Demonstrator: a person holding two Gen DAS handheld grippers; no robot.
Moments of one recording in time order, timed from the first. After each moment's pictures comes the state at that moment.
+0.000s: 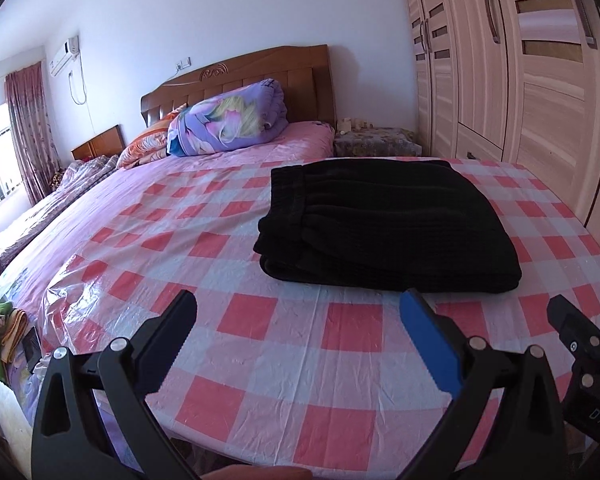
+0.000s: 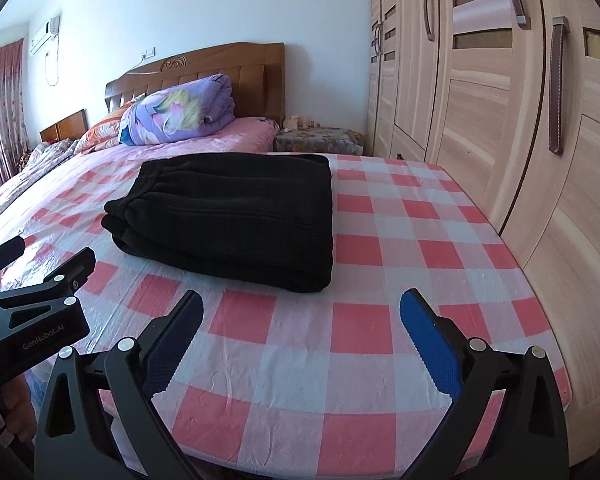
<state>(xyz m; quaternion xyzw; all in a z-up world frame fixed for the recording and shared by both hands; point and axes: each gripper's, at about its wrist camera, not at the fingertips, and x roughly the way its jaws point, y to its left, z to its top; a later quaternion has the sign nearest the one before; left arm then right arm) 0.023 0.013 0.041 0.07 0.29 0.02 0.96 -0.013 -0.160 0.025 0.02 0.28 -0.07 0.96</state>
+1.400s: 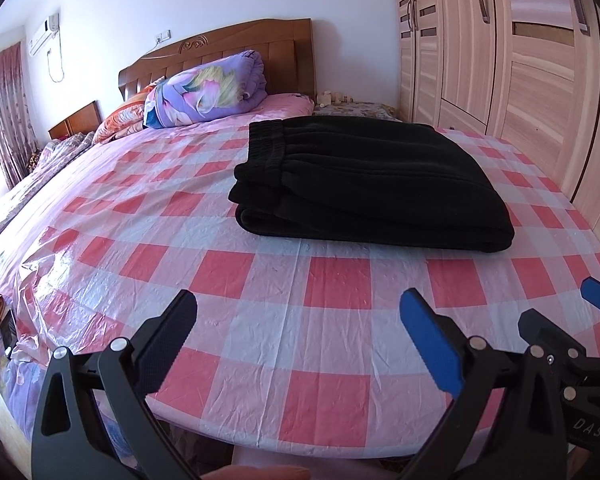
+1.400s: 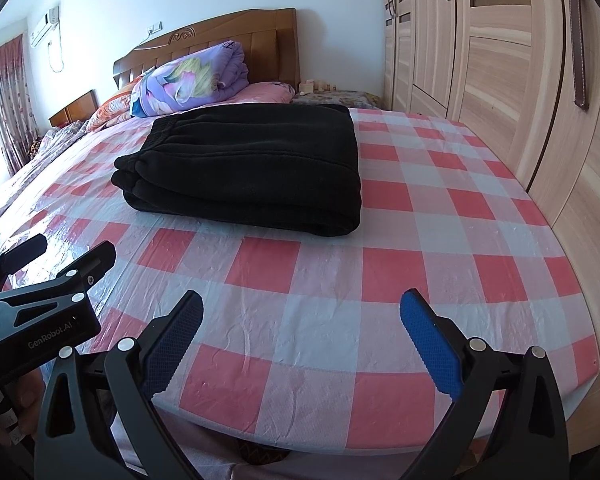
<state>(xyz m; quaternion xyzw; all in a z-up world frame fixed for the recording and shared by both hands) 0.023 0.021 0.009 0.05 0.33 -0.02 0.94 -0.012 -0.154 -0.005 0.04 0.34 -0.04 0.94</state>
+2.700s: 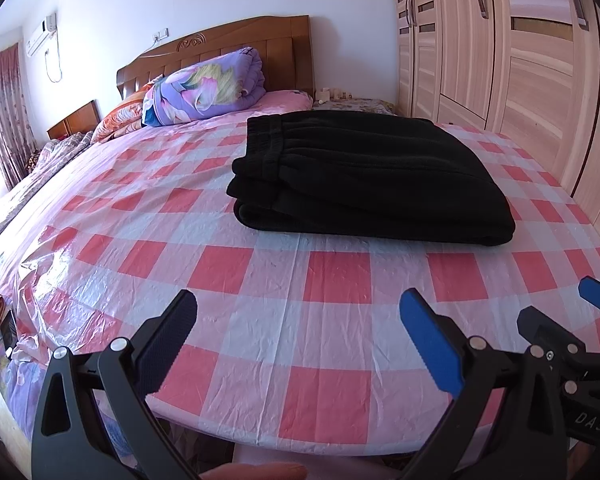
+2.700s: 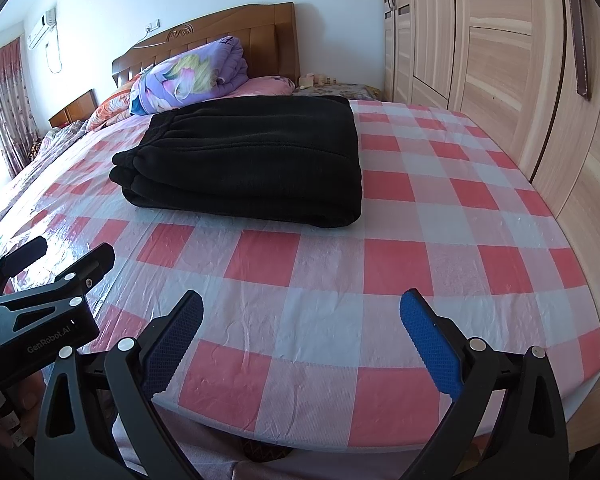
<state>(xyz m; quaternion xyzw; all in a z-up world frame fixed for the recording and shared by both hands) 0.023 0.021 0.007 0.05 0.33 -0.02 0.94 -0.014 -0.151 -0.009 0.04 0.34 -0.04 0.94</state>
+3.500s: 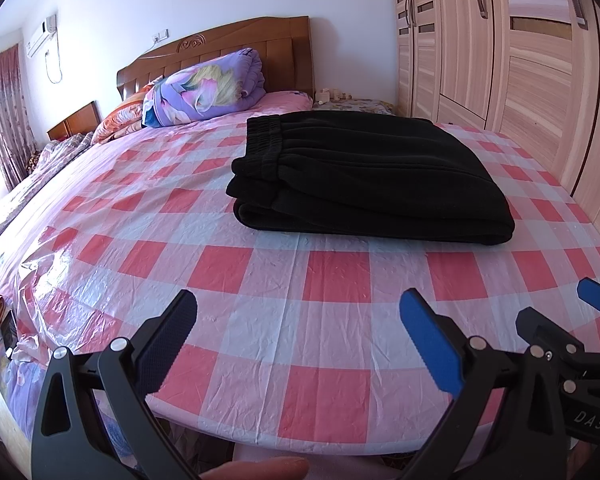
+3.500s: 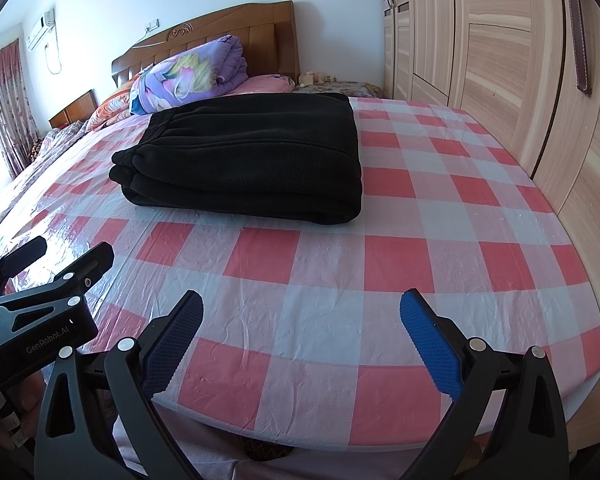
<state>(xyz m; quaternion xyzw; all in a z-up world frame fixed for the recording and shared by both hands) 0.022 0.022 0.005 0.05 0.33 -0.02 0.94 -0.014 -0.152 -0.009 0.05 0.34 -0.04 0.94</state>
